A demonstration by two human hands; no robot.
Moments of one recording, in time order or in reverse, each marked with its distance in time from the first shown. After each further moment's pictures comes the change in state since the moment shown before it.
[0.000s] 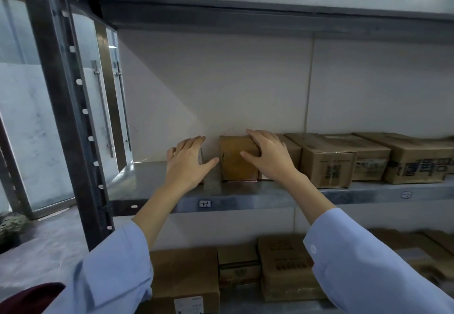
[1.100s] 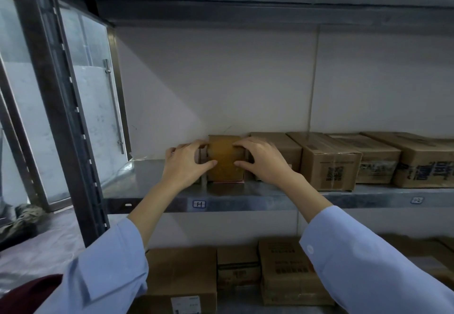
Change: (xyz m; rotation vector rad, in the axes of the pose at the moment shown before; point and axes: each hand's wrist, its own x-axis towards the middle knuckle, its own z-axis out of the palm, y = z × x) left_hand 0.009 -0.003 0.012 -0.023 -0.094 -0.043; right_hand 0.013 0.019 0.015 -0.054 -0.124 -0.240
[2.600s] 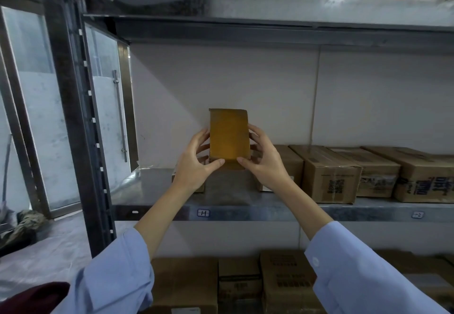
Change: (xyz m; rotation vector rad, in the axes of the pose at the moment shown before) left_hand -0.007 0.025 -0.014 -0.716 0.160 0.043; right_hand -0.005 -0.031 -0.015 0.770 0.212 0.162
